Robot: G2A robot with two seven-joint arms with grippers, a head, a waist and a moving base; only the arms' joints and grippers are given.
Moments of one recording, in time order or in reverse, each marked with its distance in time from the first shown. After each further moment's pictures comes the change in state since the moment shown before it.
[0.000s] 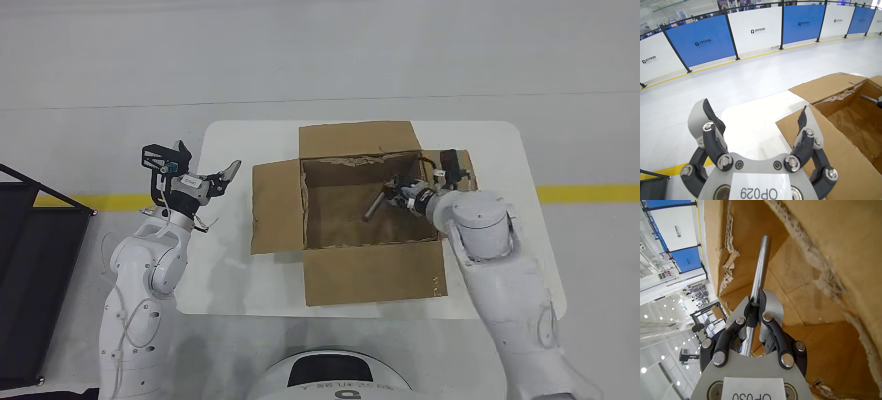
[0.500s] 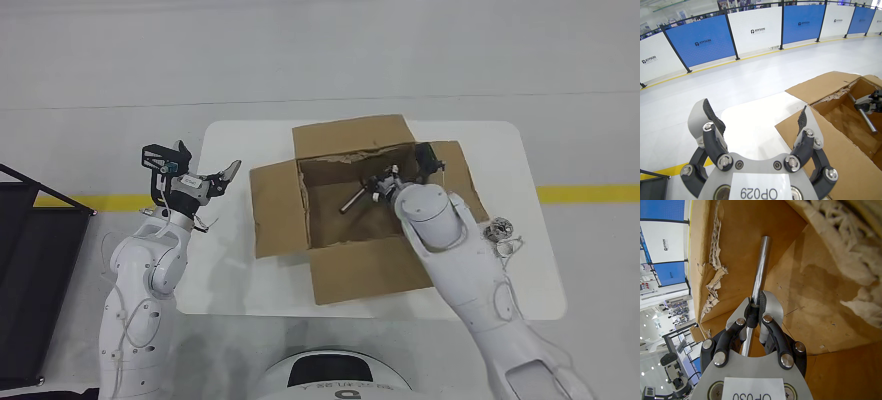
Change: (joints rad) left arm 0.000 0.000 0.000 0.000 0.000 0.000 0.000; right arm 0.158 -0.057 -0.231 0.200 -0.036 0.017 -0.262
